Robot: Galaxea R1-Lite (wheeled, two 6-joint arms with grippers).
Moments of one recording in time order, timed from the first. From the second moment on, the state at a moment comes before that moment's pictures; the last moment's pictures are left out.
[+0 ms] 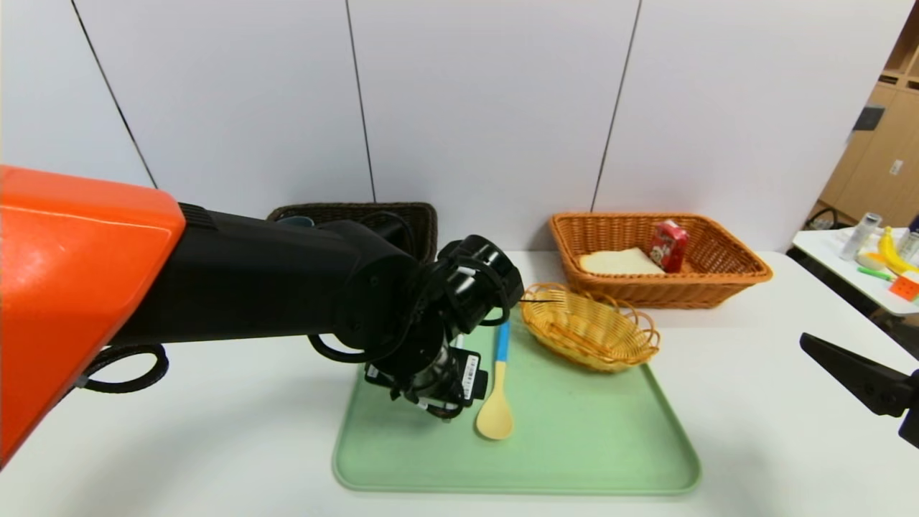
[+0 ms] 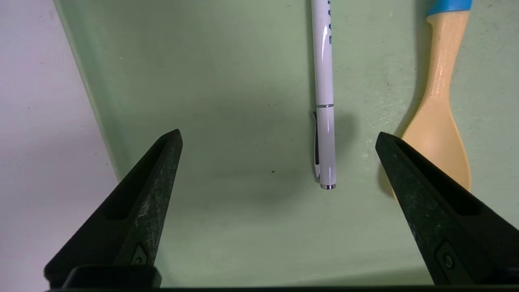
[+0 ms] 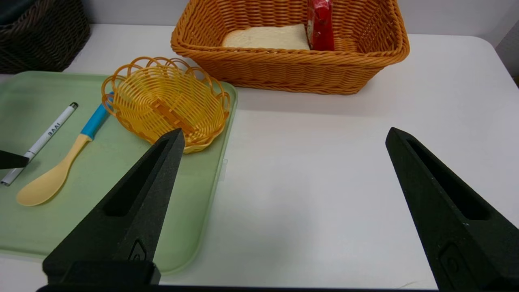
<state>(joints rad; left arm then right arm) -0.84 2.03 -1.54 0.61 0.34 -0.53 0.15 0.92 -0.38 -0.34 -0.05 0.03</state>
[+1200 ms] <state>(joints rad) -0.83 2.12 -1.57 0.53 0.37 -0.52 0.15 0.91 -0.37 -0.34 -0.05 0.03</state>
